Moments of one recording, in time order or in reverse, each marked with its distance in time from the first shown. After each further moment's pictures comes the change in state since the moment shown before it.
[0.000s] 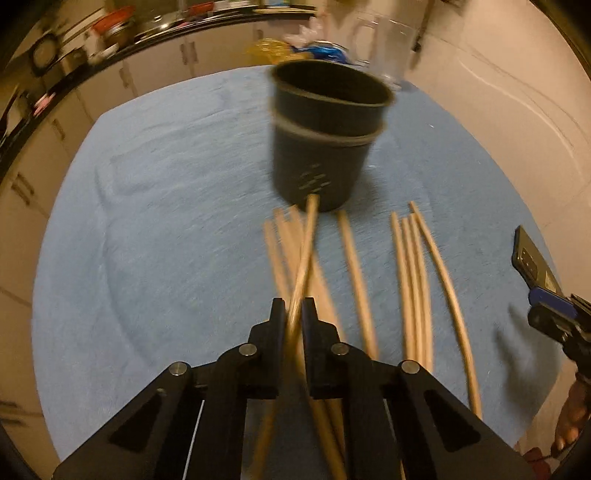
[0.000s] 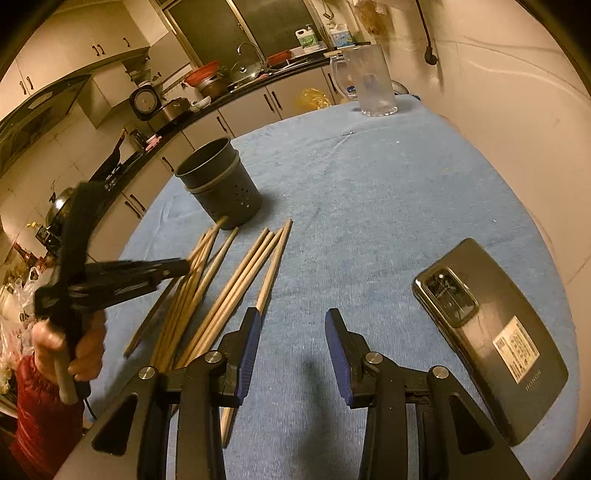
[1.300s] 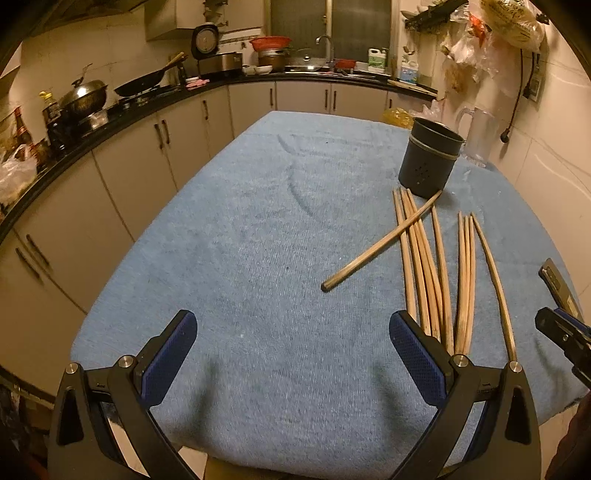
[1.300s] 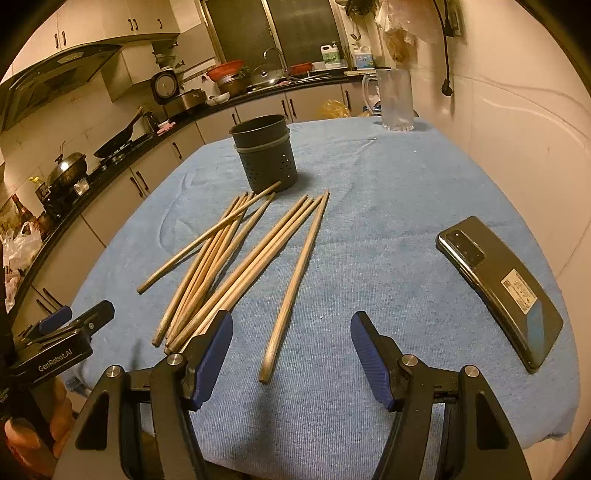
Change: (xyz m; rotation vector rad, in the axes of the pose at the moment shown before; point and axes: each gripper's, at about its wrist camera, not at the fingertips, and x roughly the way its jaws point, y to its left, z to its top) left arm -0.103 0.008 -0.174 -0.362 -0.286 0.306; right arm -0.024 0.055 -0.070 -0.128 -0.070 -0.080
